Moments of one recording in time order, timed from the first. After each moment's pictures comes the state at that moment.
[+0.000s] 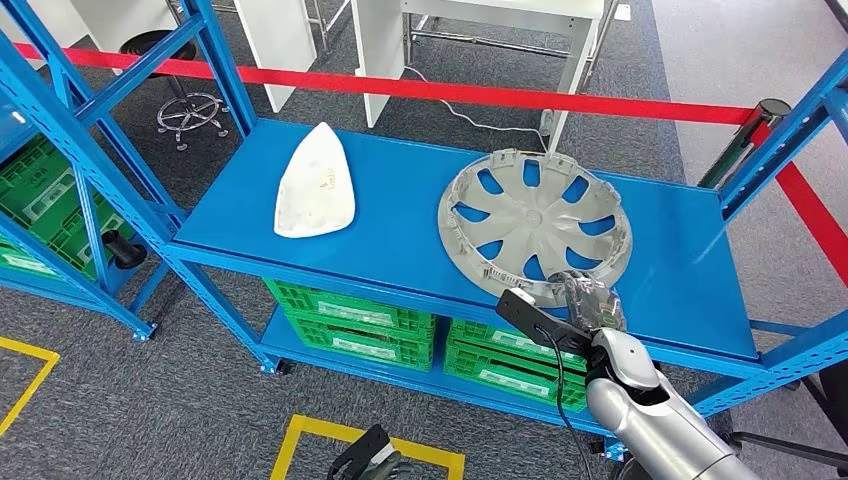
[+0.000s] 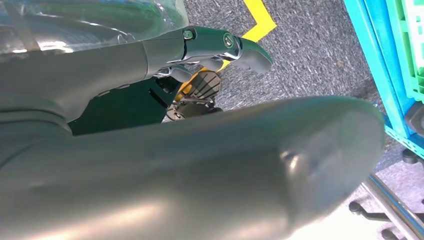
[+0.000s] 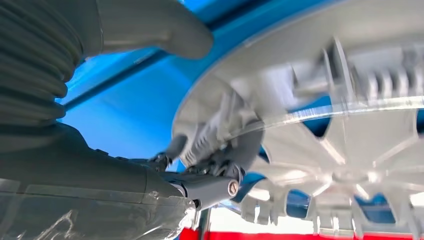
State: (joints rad) left arm -0.16 0.06 -1.10 -0.26 0.80 0.07 -0.19; right arm -0.62 -0.21 0.86 -0.66 0.61 -0.17 0.39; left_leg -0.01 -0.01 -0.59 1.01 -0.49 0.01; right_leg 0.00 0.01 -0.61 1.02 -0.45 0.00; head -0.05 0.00
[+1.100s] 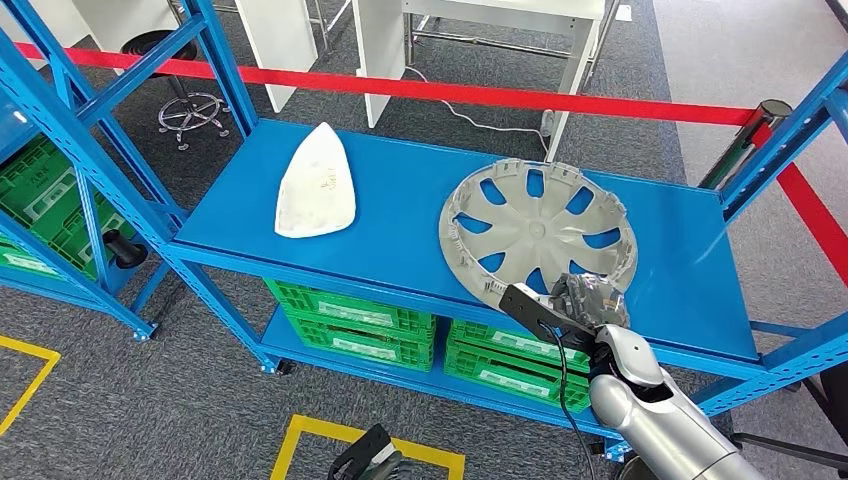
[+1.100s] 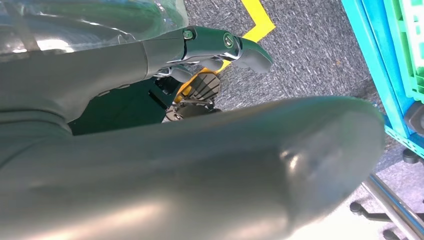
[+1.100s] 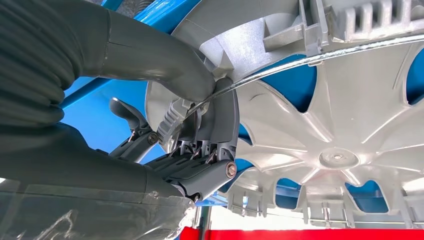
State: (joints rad) left arm -0.16 0.06 -1.10 -0.26 0.79 0.07 -0.19; right arm -0.63 -0.22 0.86 -0.66 0.60 -0.17 0.38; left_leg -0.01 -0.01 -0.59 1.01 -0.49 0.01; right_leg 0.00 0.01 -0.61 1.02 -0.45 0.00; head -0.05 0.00
